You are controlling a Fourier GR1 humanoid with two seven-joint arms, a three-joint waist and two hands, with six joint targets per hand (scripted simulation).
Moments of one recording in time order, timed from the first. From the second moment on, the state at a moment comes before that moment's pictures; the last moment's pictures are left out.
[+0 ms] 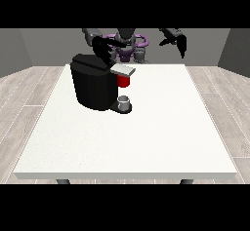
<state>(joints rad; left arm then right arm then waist) -0.24 0.09 0.16 -1.42 -0.10 -0.25 -0.09 -0.76 -0.17 -0.10 -0.99 0.02 0.03 0.05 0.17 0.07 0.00</state>
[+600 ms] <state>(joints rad) -0.26 0.10 0.14 -1.41 -0.11 -0.24 -0.09 -0.92 -0.11 -0.02 -0.96 0.10 -0.02 0.09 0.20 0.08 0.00</state>
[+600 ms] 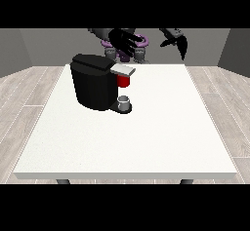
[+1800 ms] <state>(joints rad) -0.33 0.12 0.12 -1.45 -0.07 -0.29 -0.14 -1.30 -0.16 -0.04 -0.79 0.23 -0.06 0.12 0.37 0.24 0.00</state>
